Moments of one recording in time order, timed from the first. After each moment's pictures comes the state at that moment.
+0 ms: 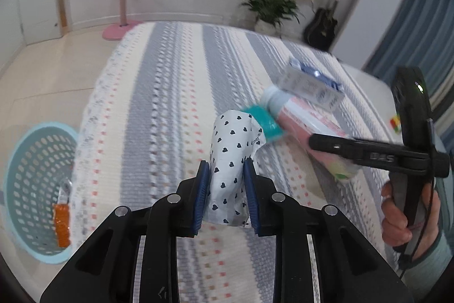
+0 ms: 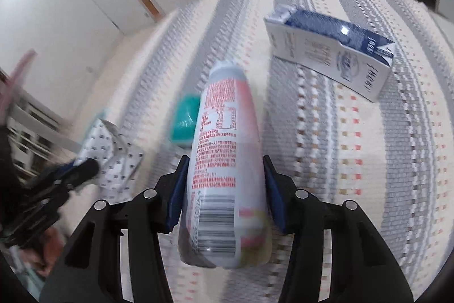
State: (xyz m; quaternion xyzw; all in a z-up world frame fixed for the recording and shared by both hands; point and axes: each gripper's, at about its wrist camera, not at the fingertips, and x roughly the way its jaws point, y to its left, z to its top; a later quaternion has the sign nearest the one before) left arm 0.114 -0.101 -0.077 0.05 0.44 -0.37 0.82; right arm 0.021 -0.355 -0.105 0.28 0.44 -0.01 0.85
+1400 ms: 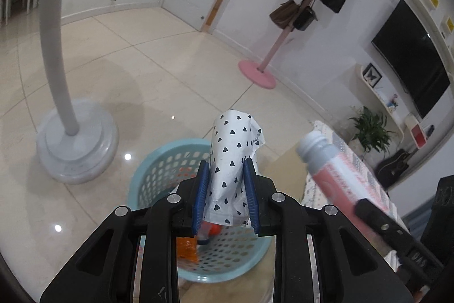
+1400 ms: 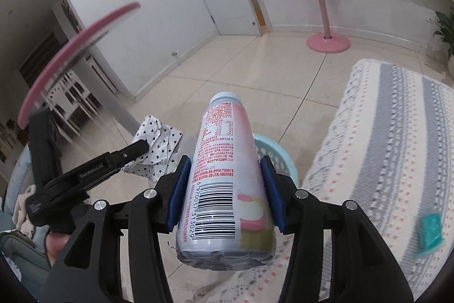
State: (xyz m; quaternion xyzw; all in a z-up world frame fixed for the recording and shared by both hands) left arm 0.210 0.187 -0.033 -0.19 0.39 -0.10 0.89; right arm 0.168 -0.066 -0.011 0.15 0.37 0.17 0.90
